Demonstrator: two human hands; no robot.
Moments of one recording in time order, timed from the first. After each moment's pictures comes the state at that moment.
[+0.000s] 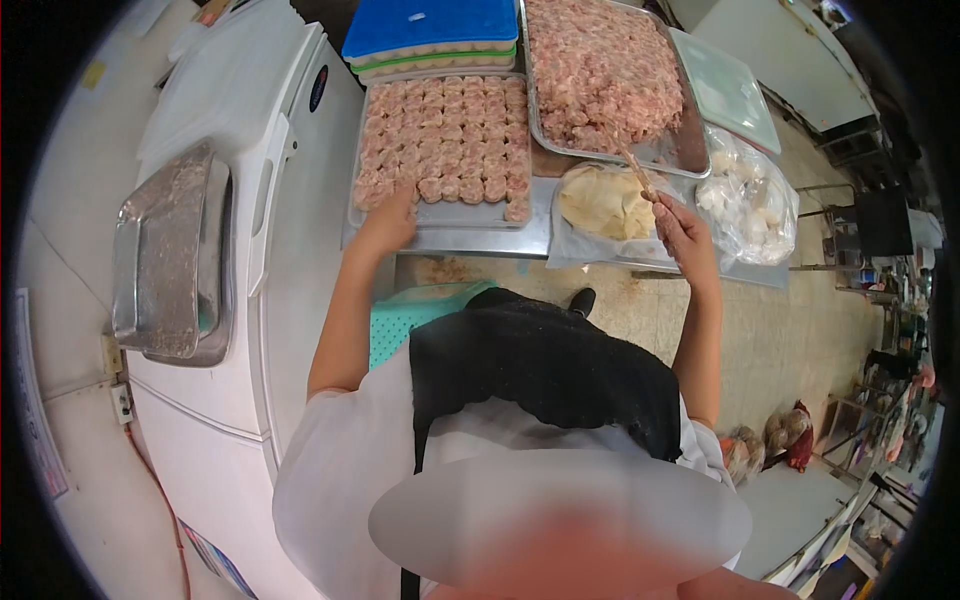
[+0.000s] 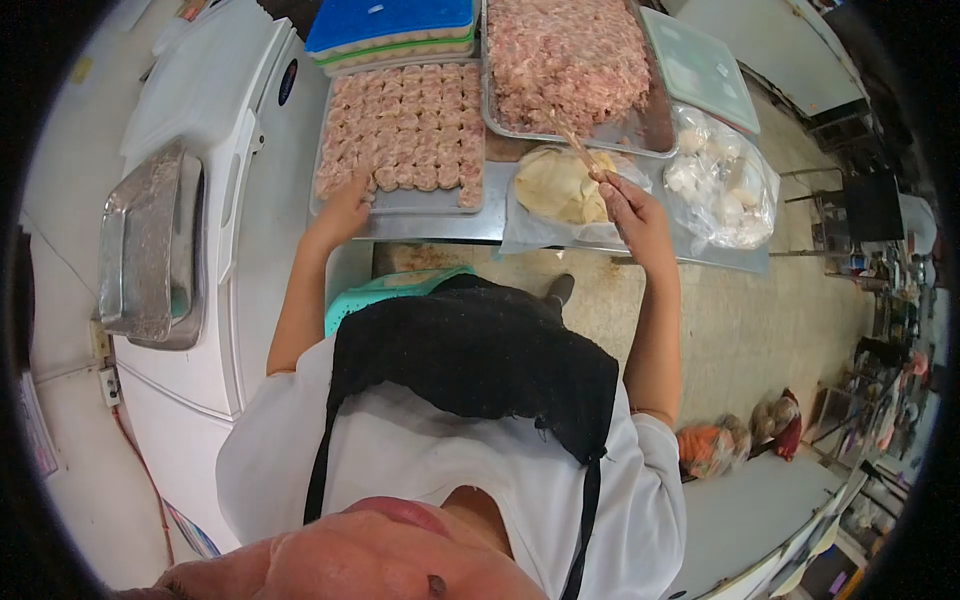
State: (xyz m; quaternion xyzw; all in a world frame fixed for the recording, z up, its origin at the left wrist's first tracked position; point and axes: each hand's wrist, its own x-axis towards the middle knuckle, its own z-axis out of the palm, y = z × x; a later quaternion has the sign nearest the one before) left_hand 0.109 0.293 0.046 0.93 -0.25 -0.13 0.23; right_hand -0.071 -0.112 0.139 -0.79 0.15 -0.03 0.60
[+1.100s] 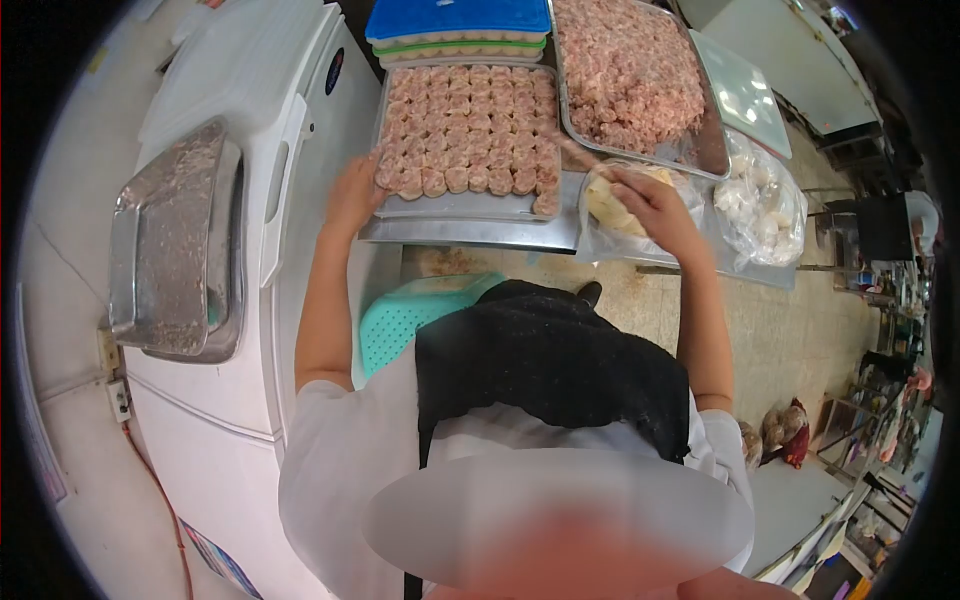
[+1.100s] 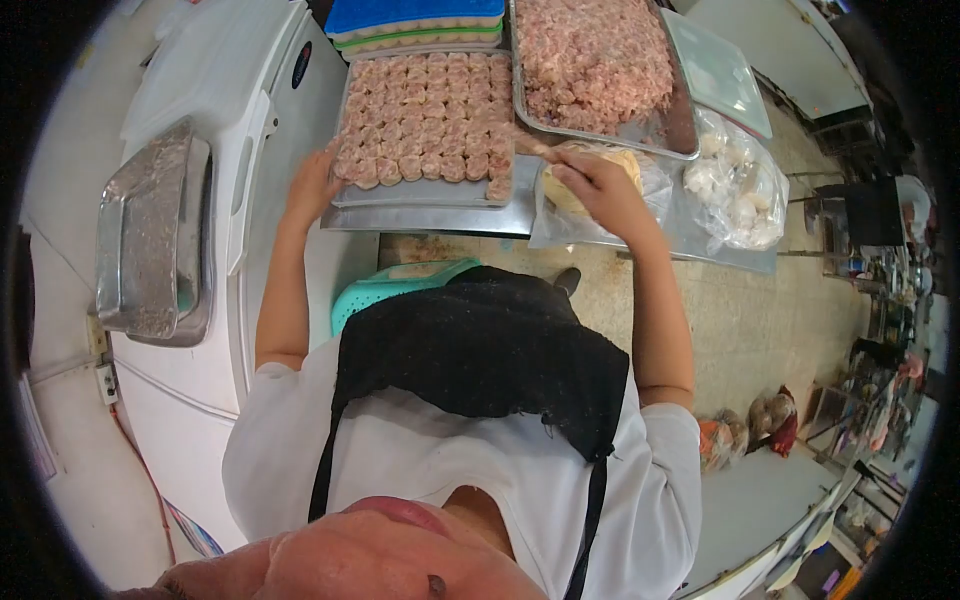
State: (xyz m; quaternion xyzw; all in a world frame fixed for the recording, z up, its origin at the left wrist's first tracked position) left_hand 0.157 0.364 0.051 0.96 -0.22 -0.03 0.15; right_hand -0.013 -0.048 0.140 -0.90 -0.06 -0.04 0.43
